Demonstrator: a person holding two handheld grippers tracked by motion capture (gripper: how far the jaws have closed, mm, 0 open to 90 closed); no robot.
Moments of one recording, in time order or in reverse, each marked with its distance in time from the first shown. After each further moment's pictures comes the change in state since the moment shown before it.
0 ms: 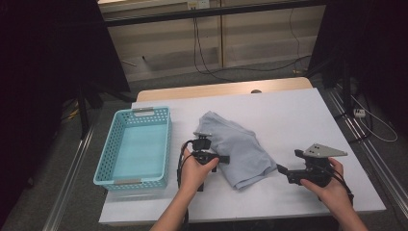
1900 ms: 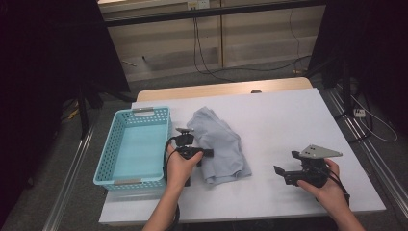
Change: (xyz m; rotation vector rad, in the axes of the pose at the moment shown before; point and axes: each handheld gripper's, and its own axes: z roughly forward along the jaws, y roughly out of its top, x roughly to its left) left arm 0.033 0.004 -0.029 -0.081 0.085 -0.077; right arm 0.004 -0.003 0.007 0.014 0.011 -0.008
